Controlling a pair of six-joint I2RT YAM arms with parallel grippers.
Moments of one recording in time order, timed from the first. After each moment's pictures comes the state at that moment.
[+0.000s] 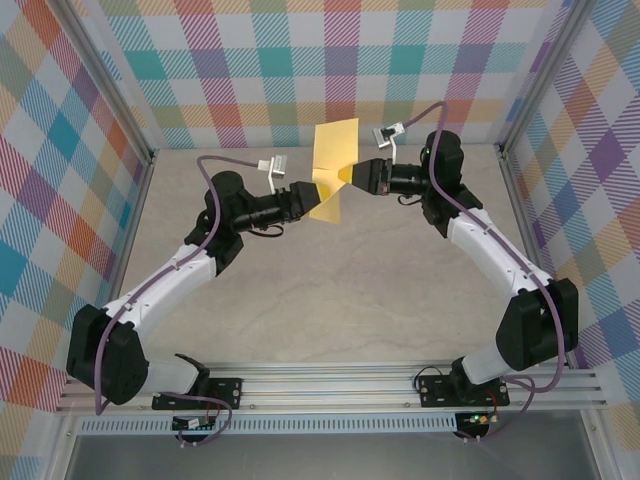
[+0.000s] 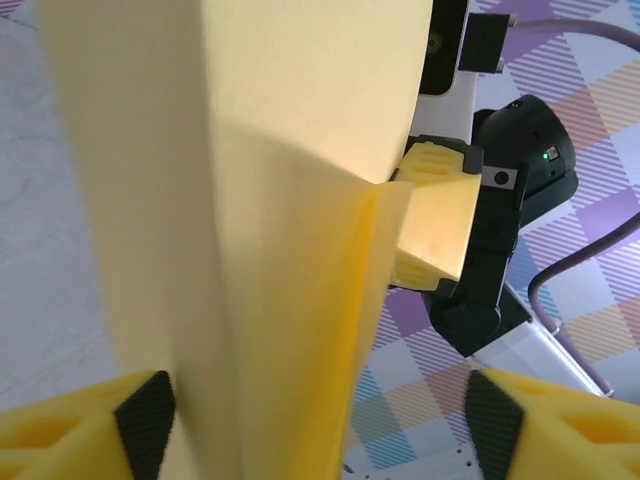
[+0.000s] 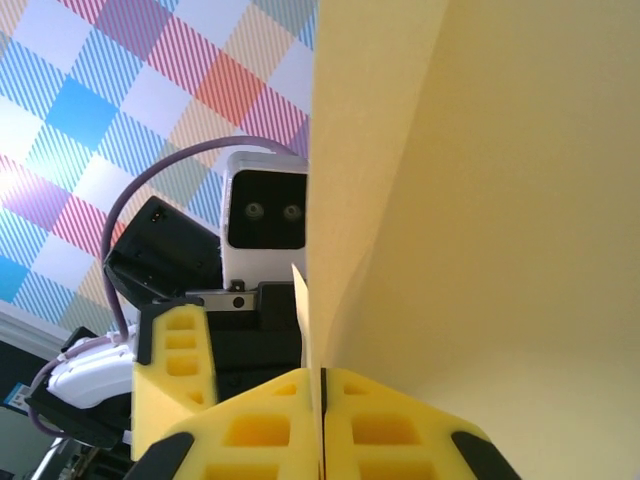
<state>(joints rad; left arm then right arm) -0.48 1.34 1.02 0.31 0.78 -1.02 0.35 1.49 1.27 0.18 -1.10 0.86</state>
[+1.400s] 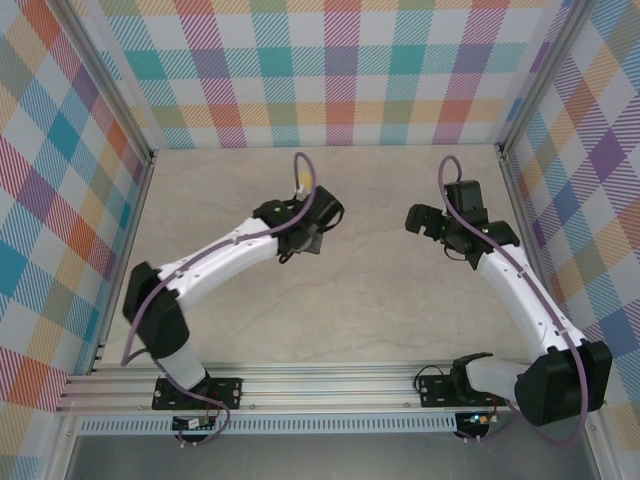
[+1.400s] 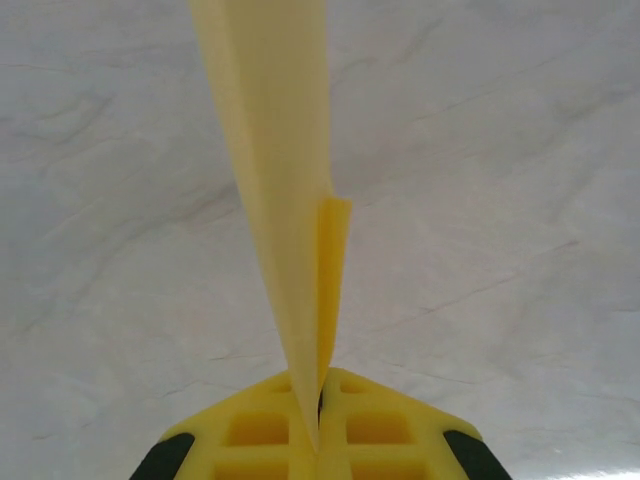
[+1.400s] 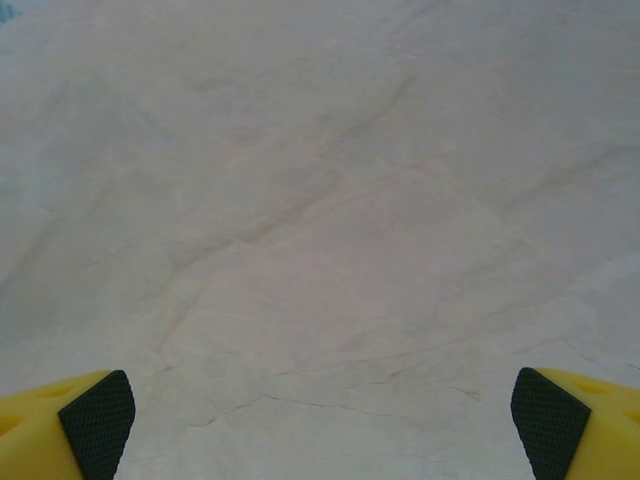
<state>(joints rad) -0.84 1.73 1.56 -1.04 -0.52 -0.52 0.24 1.18 1.05 -0.71 0.09 0.47</state>
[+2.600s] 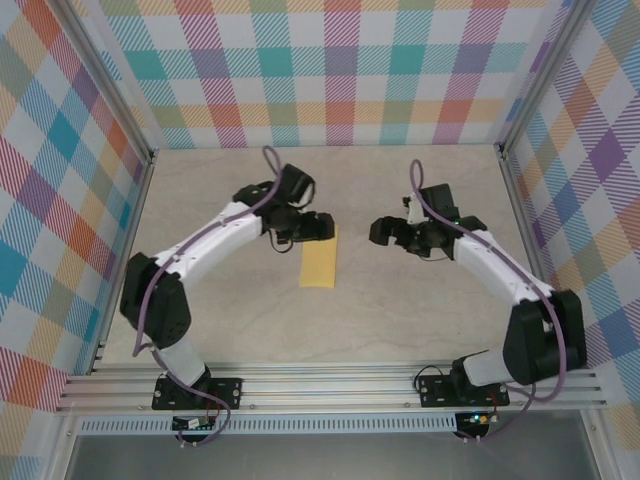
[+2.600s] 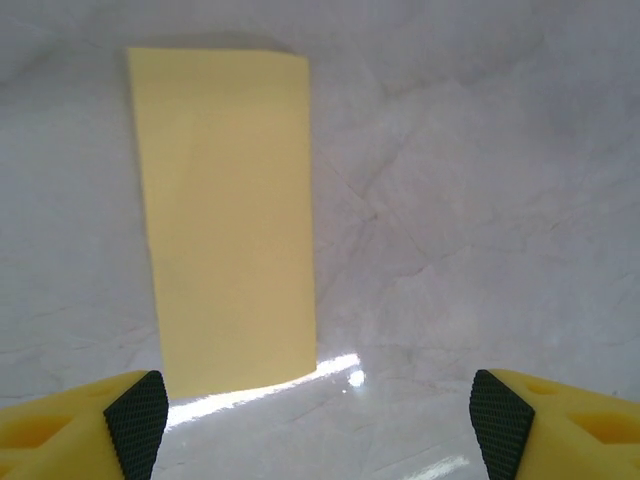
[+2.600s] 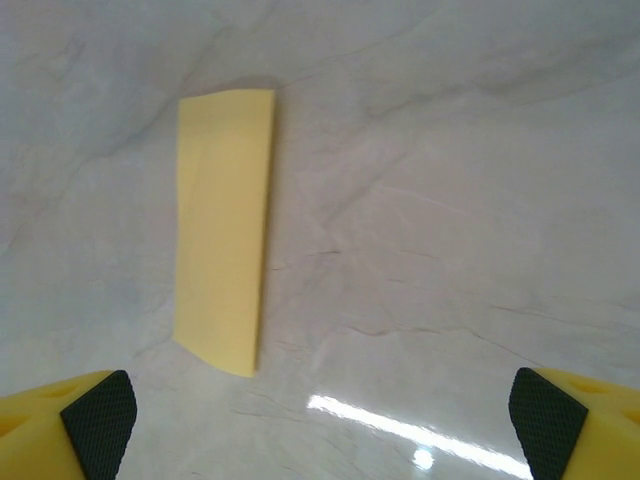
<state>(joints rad) -0.57 1.69 1.46 -0.81 0.17 -0.59 0.32 1.45 1.03 -0.53 -0.42 0.45</state>
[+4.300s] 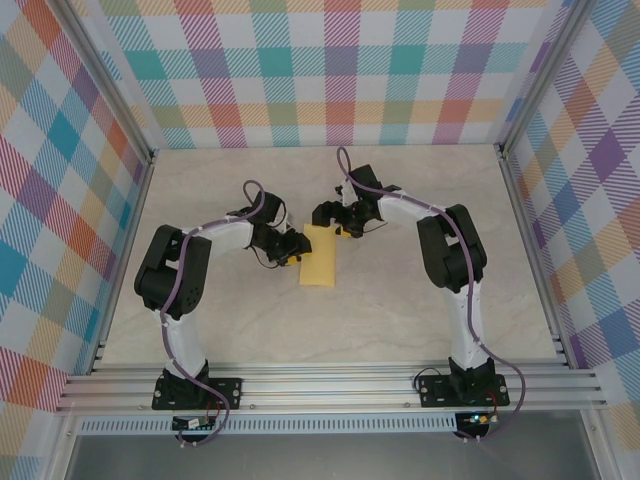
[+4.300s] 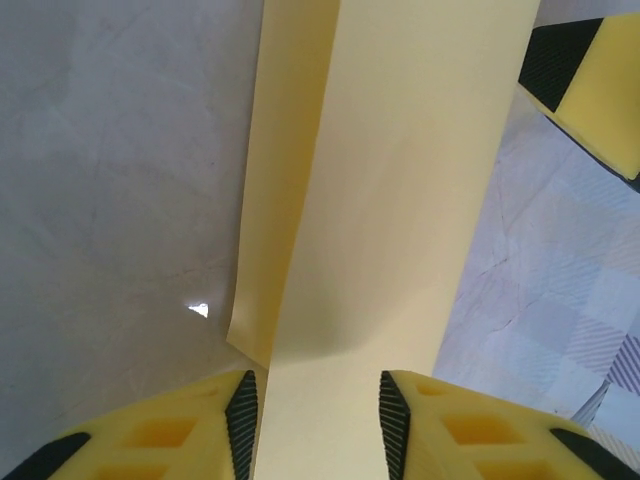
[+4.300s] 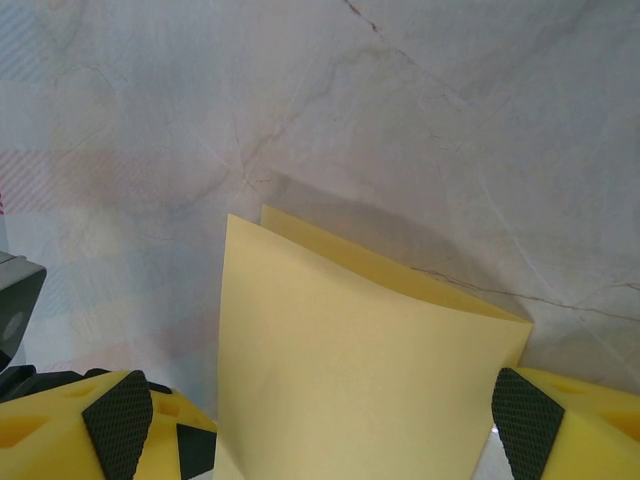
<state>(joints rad) -0.38 1.91 1.16 -0.40 0.55 -0.68 0.47 2.21 1.60 -0.43 -0.60 0.52</state>
